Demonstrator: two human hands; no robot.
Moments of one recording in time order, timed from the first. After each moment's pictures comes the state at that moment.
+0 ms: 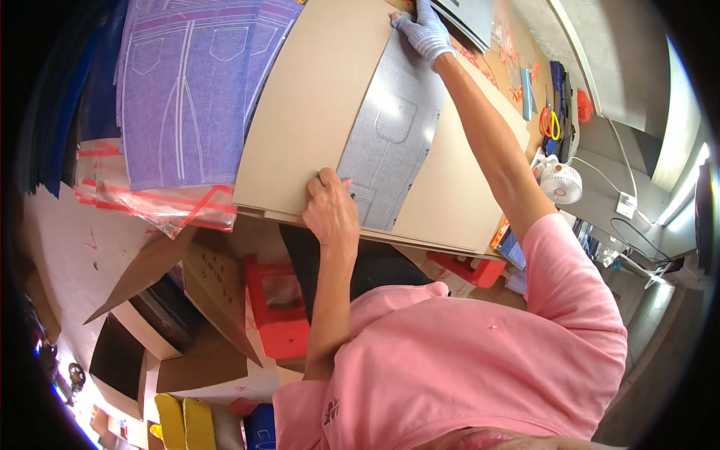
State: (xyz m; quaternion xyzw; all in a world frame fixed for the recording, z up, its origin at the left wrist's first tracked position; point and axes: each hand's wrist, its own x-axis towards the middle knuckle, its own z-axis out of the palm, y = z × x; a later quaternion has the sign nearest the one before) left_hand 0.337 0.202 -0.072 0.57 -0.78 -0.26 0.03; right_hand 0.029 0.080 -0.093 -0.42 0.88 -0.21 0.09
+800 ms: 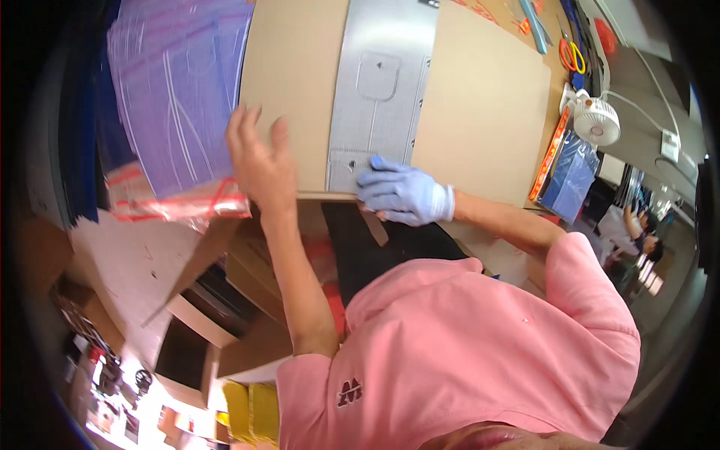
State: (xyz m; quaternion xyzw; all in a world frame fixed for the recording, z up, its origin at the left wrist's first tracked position) left_hand 0.362 0.119 -0.055 0.44 -0.80 -0.23 0.33; right_hand 0.214 0.322 -0.065 -0.74 0.53 -0.23 0.33
